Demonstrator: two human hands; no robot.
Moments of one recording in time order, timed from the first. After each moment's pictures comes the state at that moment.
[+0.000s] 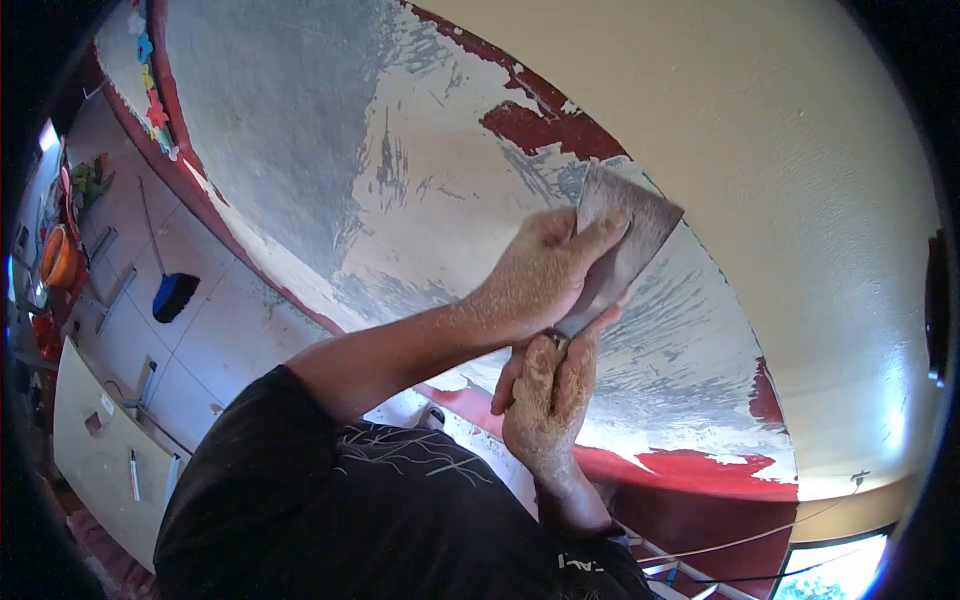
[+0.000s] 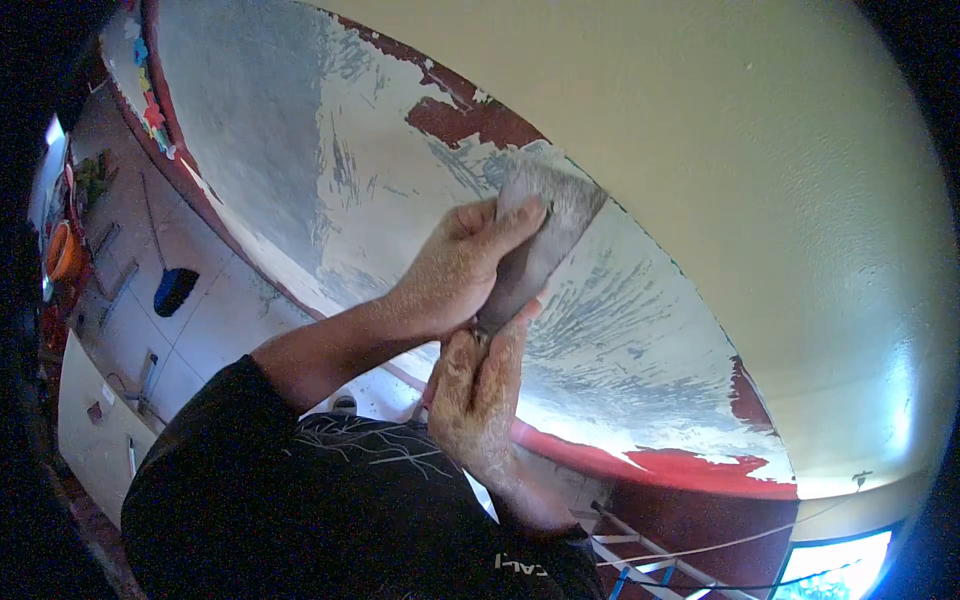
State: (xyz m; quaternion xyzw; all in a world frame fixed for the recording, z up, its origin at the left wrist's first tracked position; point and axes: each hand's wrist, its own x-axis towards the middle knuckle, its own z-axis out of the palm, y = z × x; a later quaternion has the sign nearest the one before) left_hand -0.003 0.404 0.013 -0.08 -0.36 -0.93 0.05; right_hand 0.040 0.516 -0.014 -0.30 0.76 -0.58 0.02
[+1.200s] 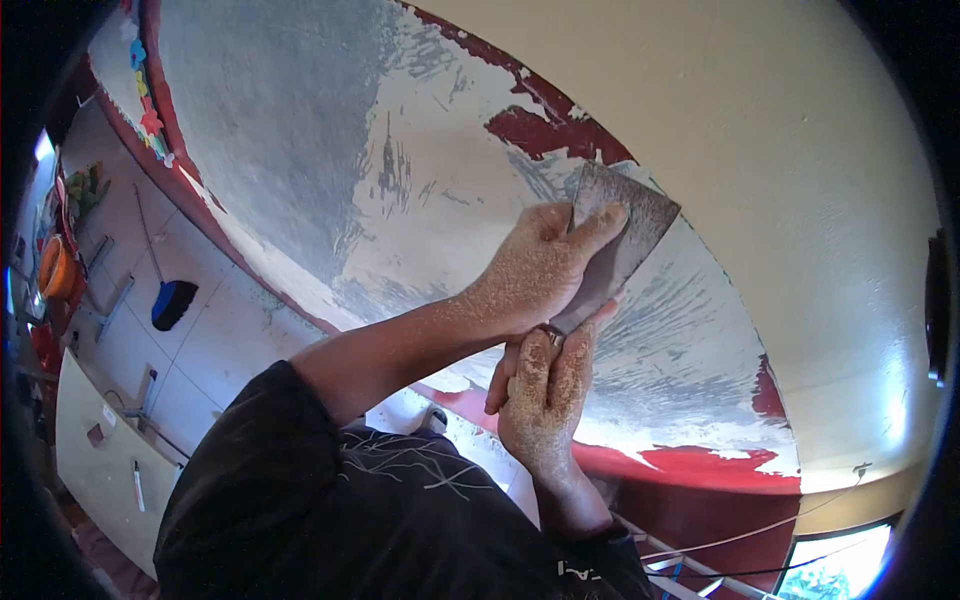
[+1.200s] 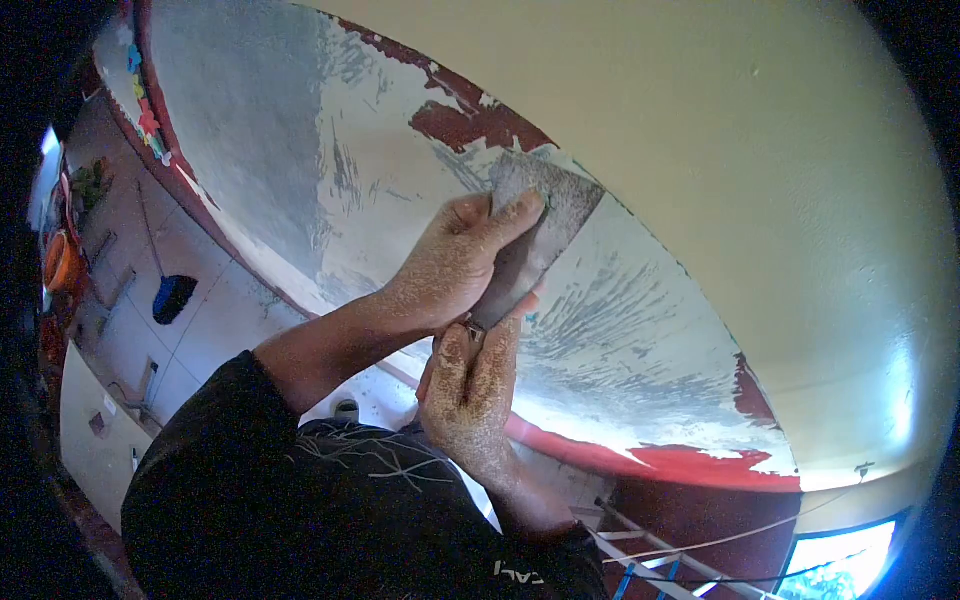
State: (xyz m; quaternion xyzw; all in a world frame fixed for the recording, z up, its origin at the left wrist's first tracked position) left_hand -0.003 0.390 0.016 -0.08 -0.42 -0.90 0.08; right_hand 0.046 0.497 -0.020 -0.29 0.72 -0.63 0.01
